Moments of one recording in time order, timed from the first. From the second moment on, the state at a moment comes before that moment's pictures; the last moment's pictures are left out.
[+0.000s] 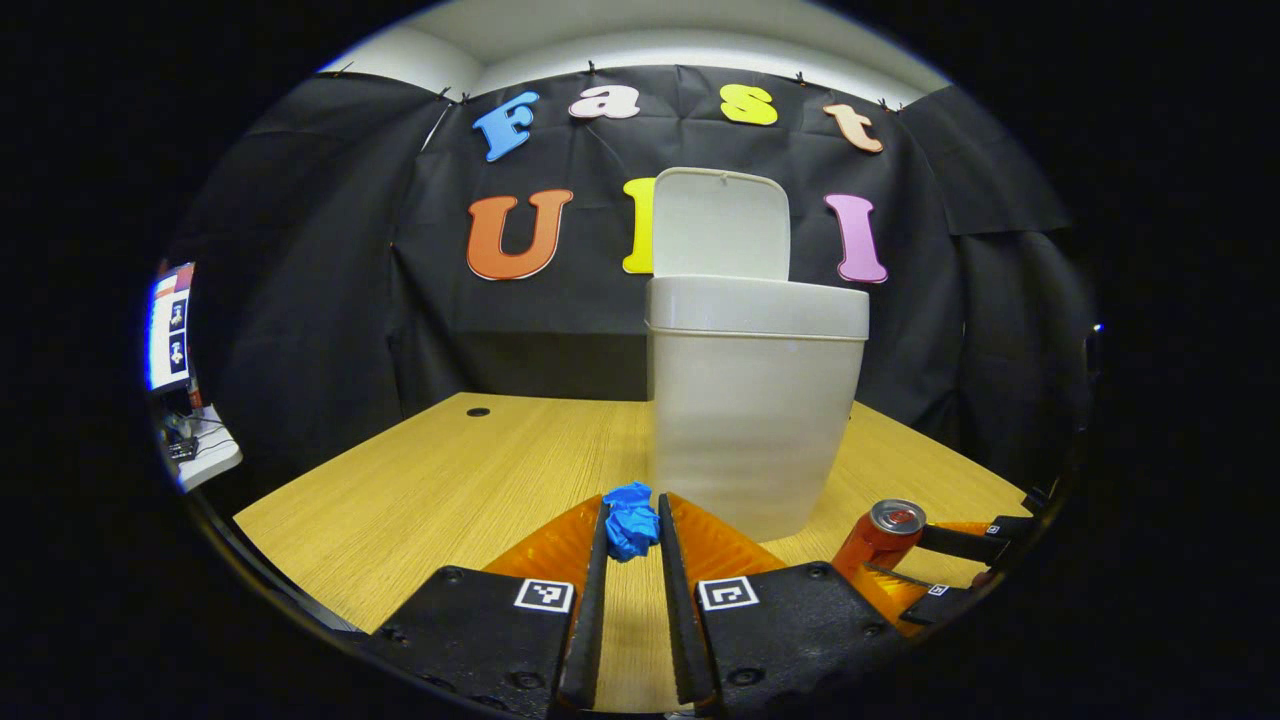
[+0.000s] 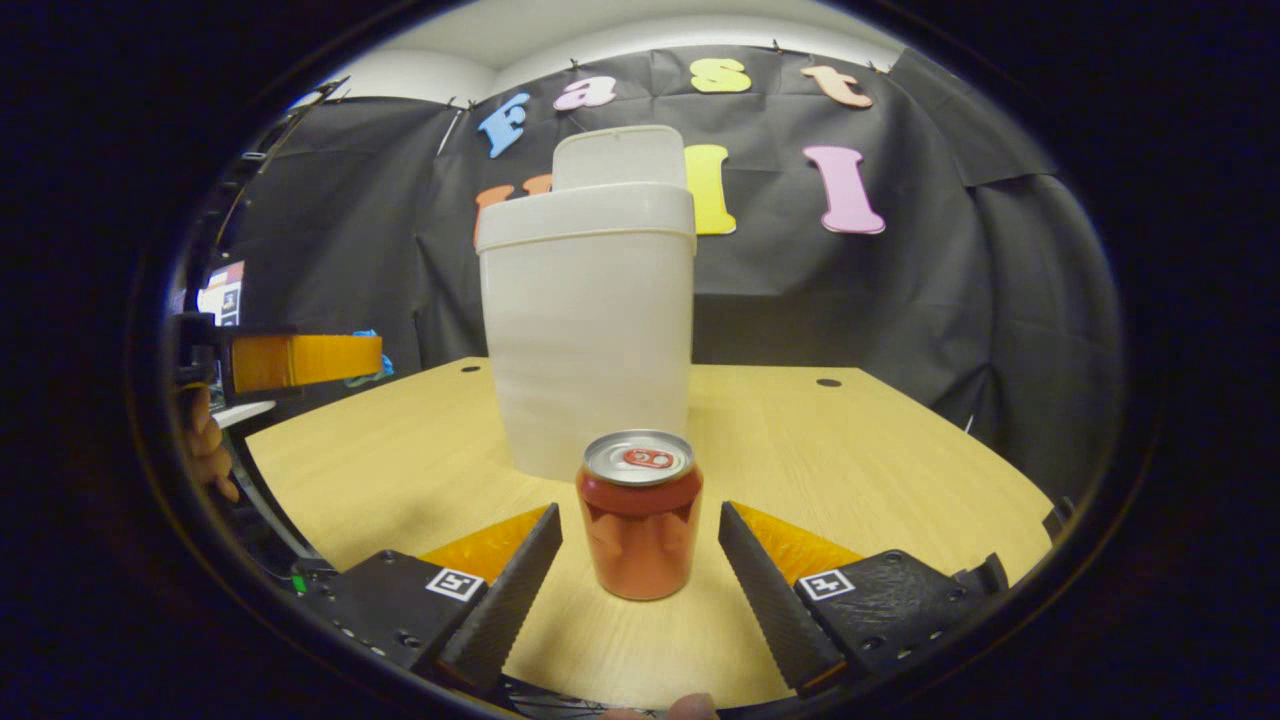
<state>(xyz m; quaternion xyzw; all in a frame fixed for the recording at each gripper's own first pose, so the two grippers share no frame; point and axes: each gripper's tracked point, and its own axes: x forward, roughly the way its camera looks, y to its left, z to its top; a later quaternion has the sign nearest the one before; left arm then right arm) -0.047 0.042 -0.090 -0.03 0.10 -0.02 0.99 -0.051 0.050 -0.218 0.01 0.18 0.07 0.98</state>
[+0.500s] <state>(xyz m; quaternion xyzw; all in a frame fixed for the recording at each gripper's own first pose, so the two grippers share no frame) -0.045 0.061 -0.075 -0.05 0.08 0.00 1.00 -0.031 0.053 -0.249 0.00 0.22 0.06 0.97</state>
